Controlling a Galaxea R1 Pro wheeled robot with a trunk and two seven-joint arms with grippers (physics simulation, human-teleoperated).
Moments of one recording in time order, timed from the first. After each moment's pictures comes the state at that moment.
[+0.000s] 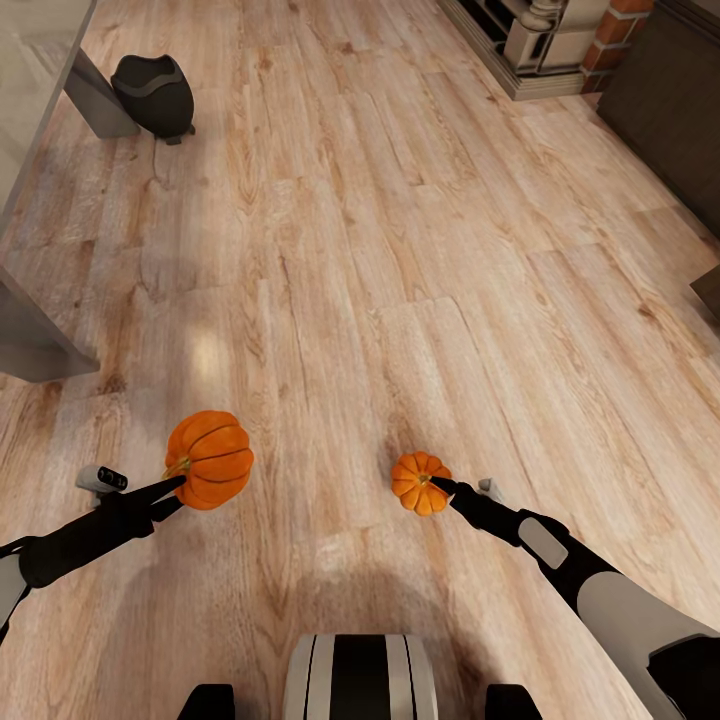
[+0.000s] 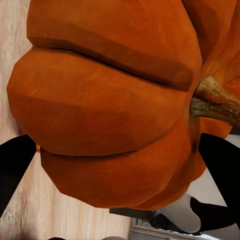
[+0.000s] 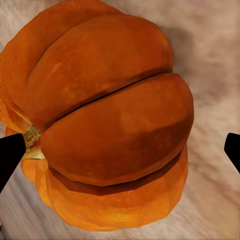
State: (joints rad) left arm -0.32 0.41 0.24 -1.32 0.93 0.99 -1.06; right arm -0.84 -0.18 0.38 -0.35 -1.11 0.37 0.53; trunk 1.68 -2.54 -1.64
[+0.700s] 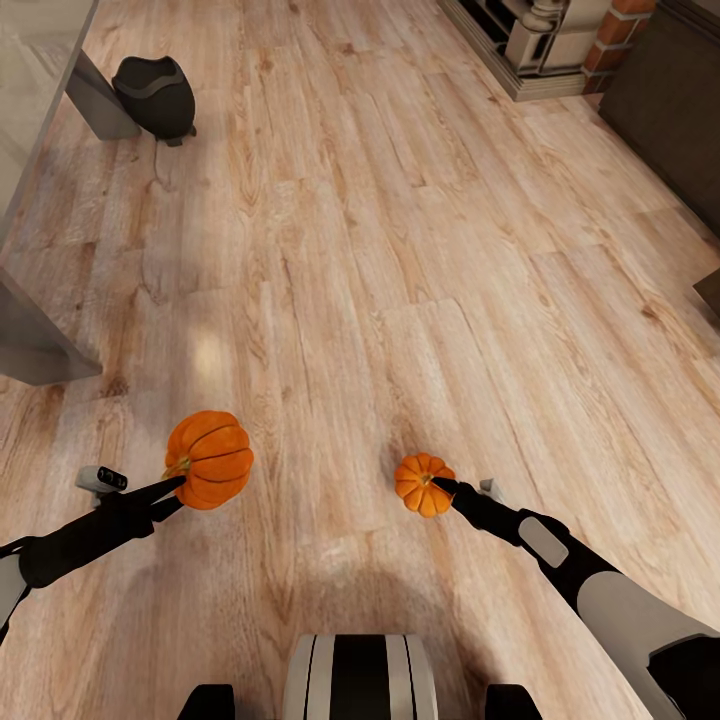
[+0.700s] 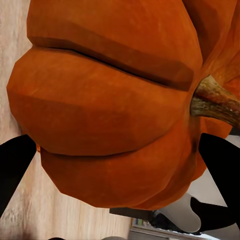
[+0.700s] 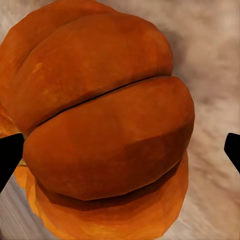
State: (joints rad) left arm -0.32 0.41 0.24 -1.32 0.93 0.99 -1.06; right arm -0.84 -0.18 0.38 -0.35 -1.13 0.38 0.49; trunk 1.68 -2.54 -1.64
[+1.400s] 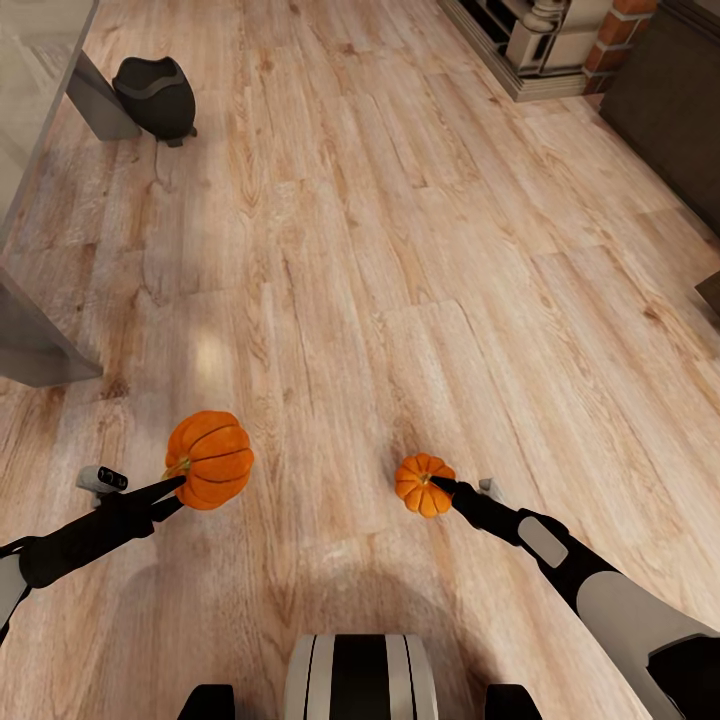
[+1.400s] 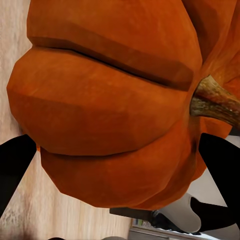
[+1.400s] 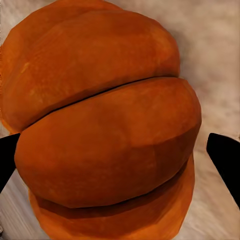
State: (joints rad) left arm -0.32 0.41 0.24 -1.32 0.93 0.99 -1.06; right arm -0.84 -0.18 0.38 -0.35 -1.13 0.38 0.50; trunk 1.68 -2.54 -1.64
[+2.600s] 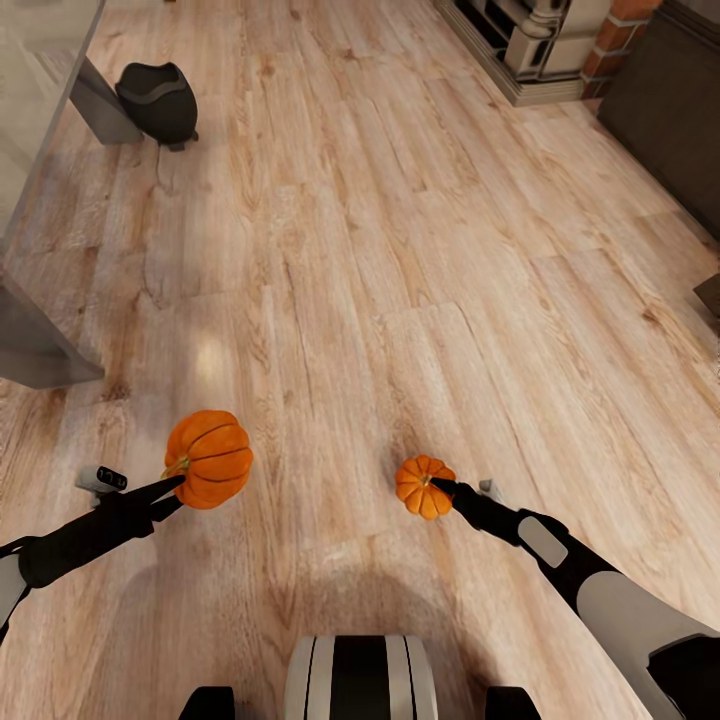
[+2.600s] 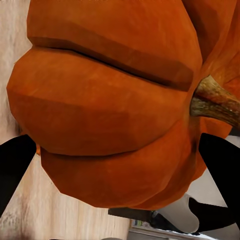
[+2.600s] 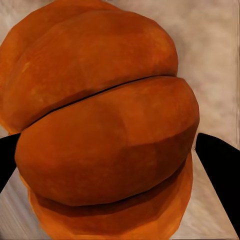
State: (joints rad) left arm -0.33 0.41 0.24 -1.32 0.93 0.99 -1.06; right arm -0.84 -0.18 0.38 -0.35 -1.12 0.38 0.48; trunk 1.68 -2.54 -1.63
